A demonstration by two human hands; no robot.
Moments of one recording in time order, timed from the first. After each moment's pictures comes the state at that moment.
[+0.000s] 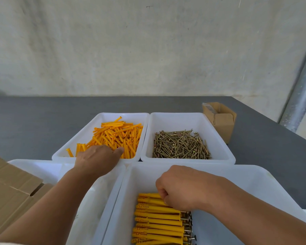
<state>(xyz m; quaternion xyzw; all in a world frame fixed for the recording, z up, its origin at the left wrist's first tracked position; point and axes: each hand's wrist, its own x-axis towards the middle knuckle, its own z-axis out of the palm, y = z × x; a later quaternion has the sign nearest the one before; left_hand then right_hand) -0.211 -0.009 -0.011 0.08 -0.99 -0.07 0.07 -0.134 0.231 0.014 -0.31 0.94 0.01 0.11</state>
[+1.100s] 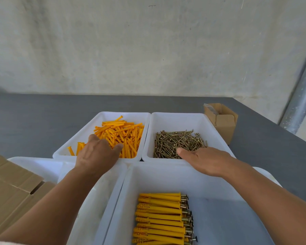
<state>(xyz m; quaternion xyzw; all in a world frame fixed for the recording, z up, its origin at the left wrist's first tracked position) -0.201 0.003 0.002 0.13 -0.97 -0.13 0.13 -0.202 0.291 0.000 -0.07 0.99 -0.12 0.09</state>
